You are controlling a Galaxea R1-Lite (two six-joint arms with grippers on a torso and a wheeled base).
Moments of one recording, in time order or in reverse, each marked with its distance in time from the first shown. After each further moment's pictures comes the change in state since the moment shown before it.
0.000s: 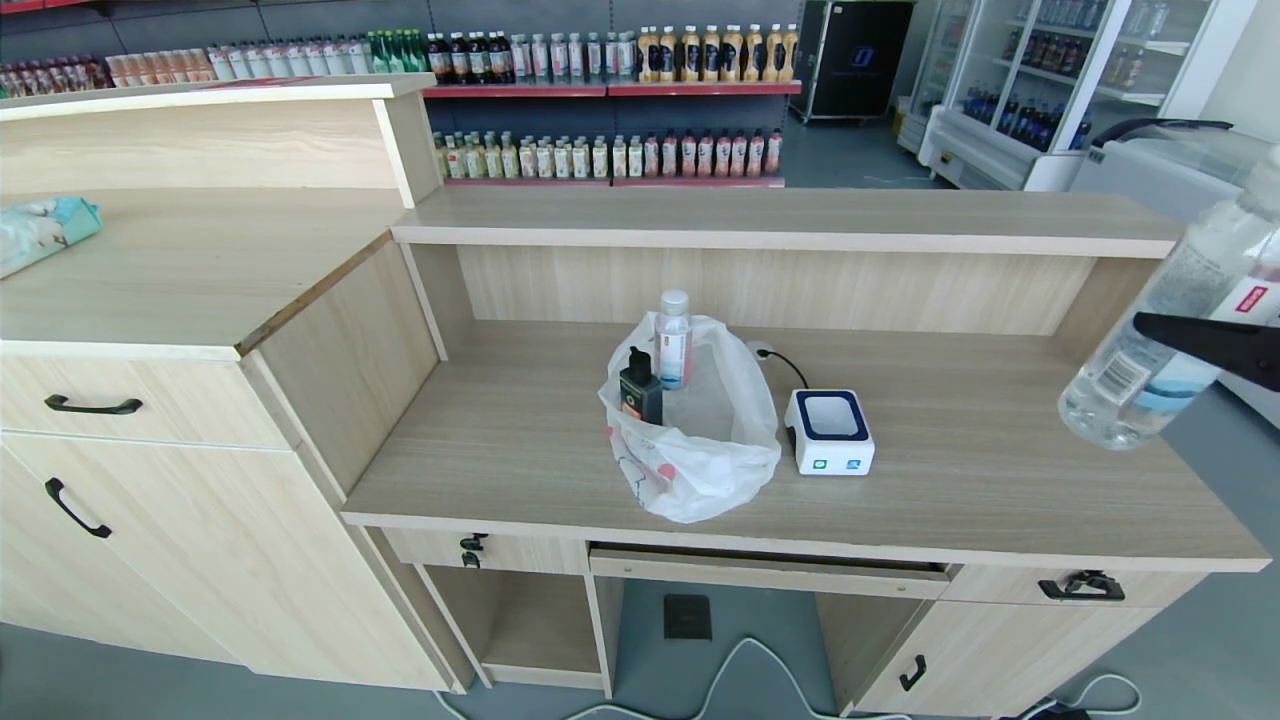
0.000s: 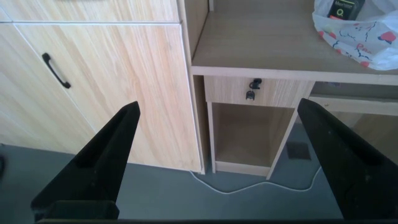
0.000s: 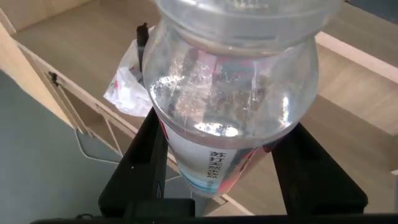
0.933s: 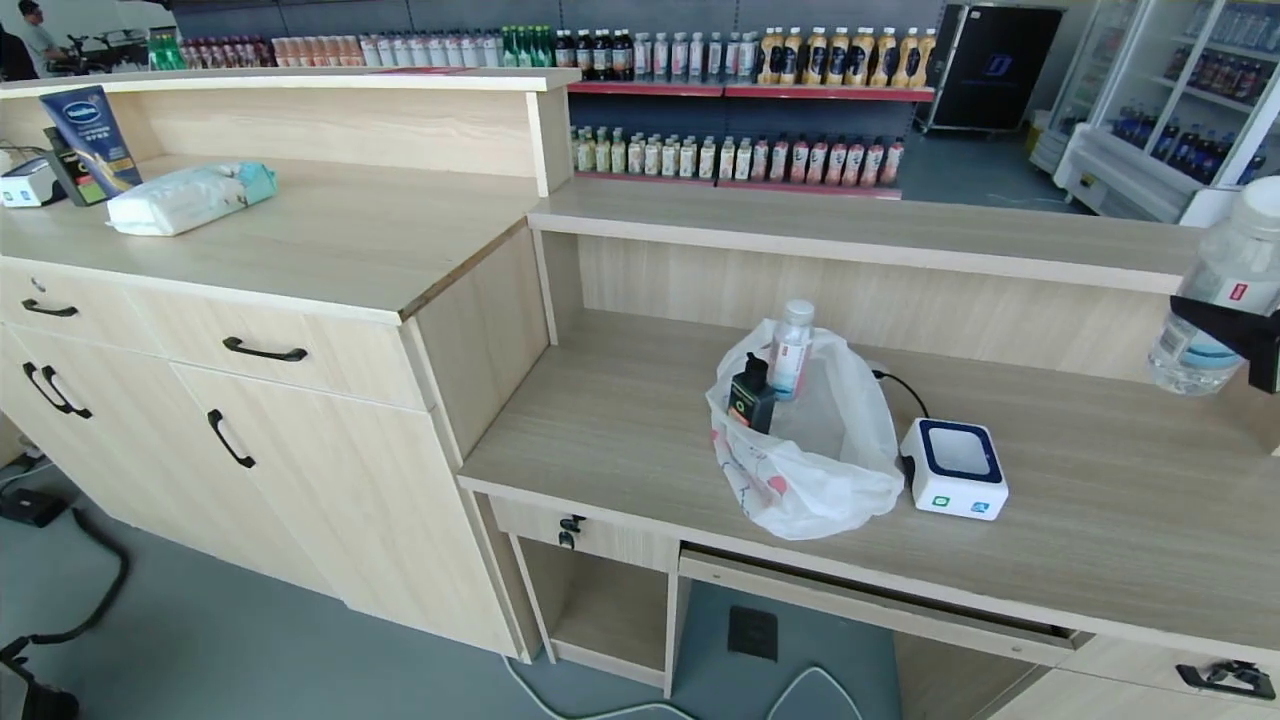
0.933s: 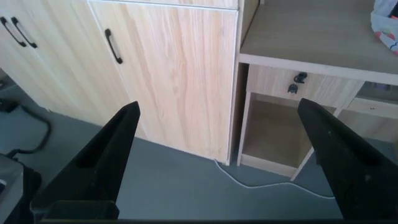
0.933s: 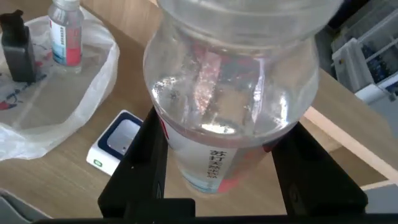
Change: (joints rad) left arm 0.000 0.000 0.000 0.000 0.000 0.000; right arm -0.240 0.282 0.037 -0.419 -0.079 -0.209
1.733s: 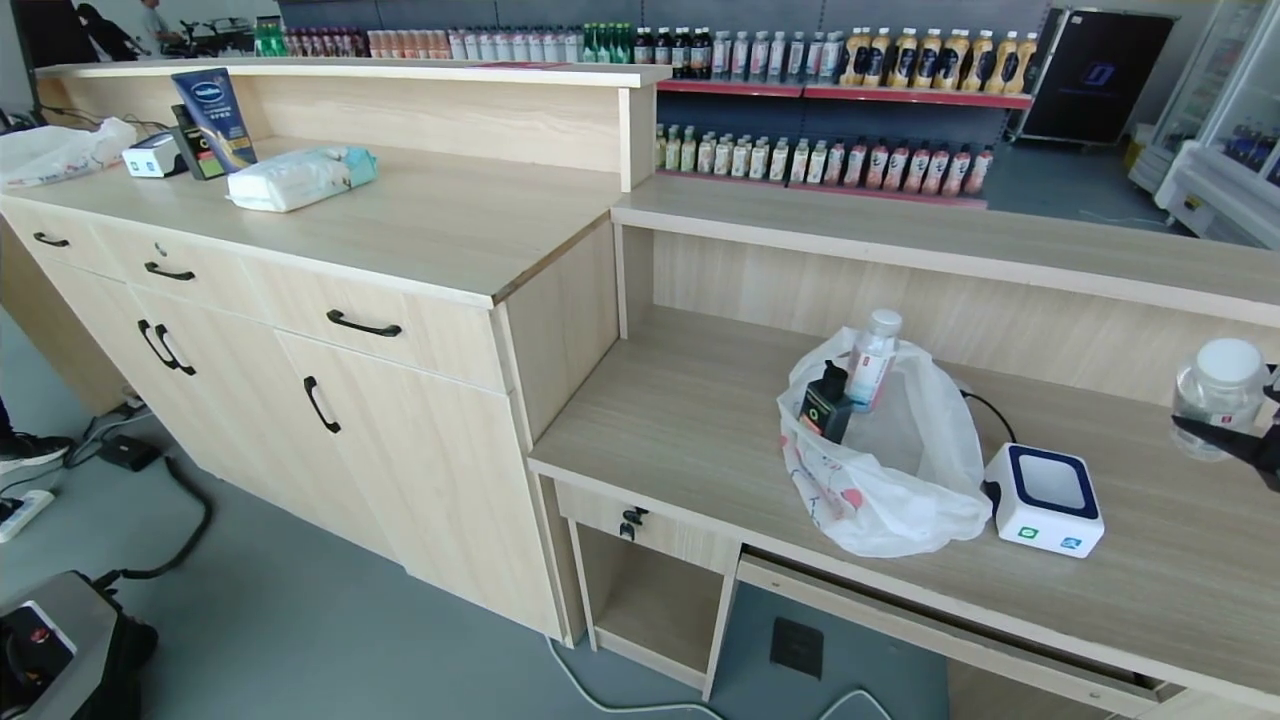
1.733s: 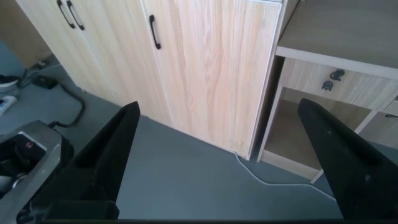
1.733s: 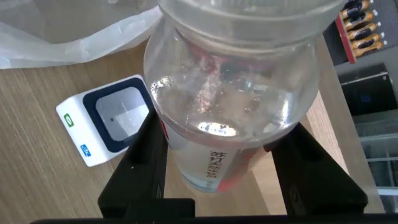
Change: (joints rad) left arm 0.000 0.000 0.000 0.000 0.000 0.000; right arm -0.264 0.282 0.012 0.003 0.364 -0.608
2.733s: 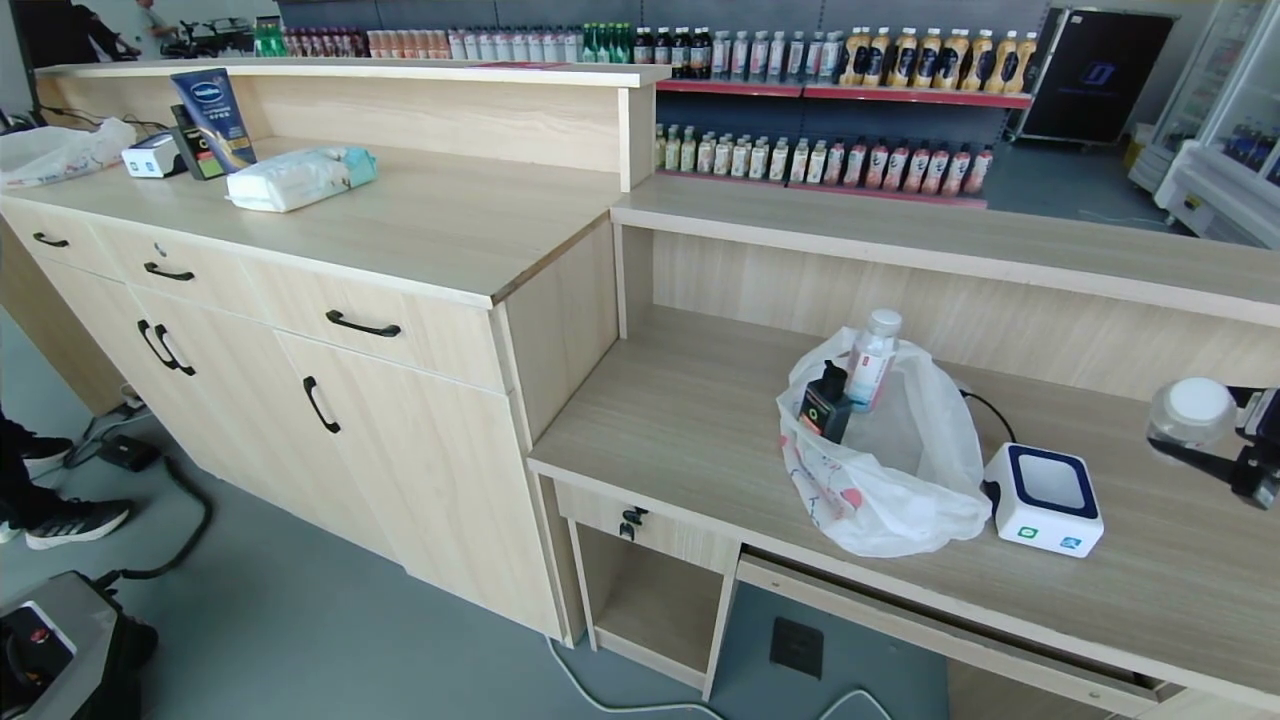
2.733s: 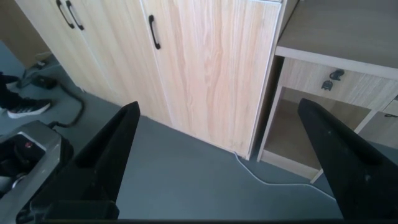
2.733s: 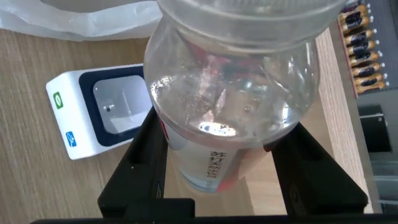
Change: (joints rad) left arm 0.001 0.000 0.000 0.000 0.000 0.000; right arm -0.017 0.162 -0.075 0.002 0.123 -0.199
